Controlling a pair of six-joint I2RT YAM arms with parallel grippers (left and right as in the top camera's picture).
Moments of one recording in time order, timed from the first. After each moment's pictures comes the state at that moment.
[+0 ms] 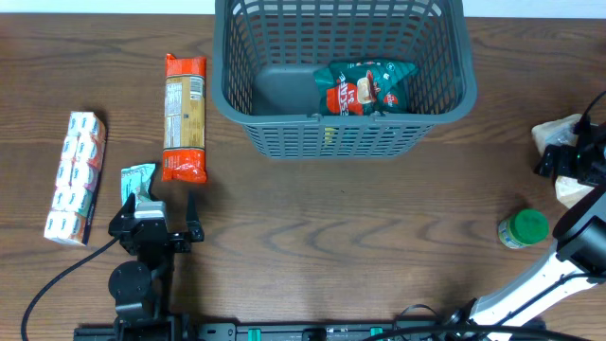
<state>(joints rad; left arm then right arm) 0.10 0.04 0.04 -0.14 0.07 0.04 -0.70 2.15 1.56 -0.76 0.10 -0.38</state>
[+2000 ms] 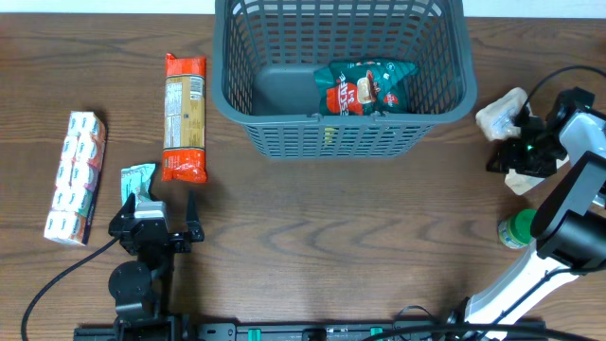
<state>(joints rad) 0.10 0.04 0.04 -0.14 0.07 0.04 -0.50 2.10 1.47 -0.90 -0.07 -0.37</state>
